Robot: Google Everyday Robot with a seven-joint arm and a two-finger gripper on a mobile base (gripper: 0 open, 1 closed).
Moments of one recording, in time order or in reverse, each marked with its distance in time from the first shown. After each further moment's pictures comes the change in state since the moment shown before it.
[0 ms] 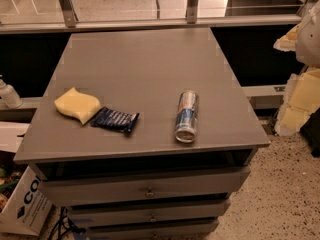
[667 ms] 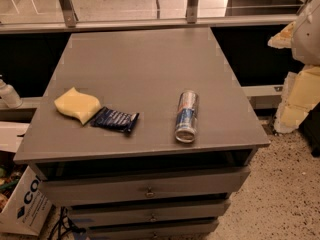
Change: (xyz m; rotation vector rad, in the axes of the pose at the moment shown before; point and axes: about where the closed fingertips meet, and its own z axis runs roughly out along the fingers) arm -0.005 -0.005 0.002 0.000 -0.007 -0.057
